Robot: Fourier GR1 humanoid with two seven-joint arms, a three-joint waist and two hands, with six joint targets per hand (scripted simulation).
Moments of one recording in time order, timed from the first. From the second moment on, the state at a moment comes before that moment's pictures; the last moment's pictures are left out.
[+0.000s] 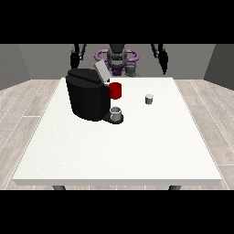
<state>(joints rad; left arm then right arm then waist) 0.04 0.14 0.02 -1.56 0.01 -0.01 0.01 0.01 -0.08 -0.04 -1.57 0.01 0.00 -0.01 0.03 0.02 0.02</state>
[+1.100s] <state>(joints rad) -0.19 0.27 0.03 -1.38 -0.12 -0.11 -0.04 -0.04 -0.03 -0.03 -1.54 -0.06 0.04 -0.16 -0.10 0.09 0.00</state>
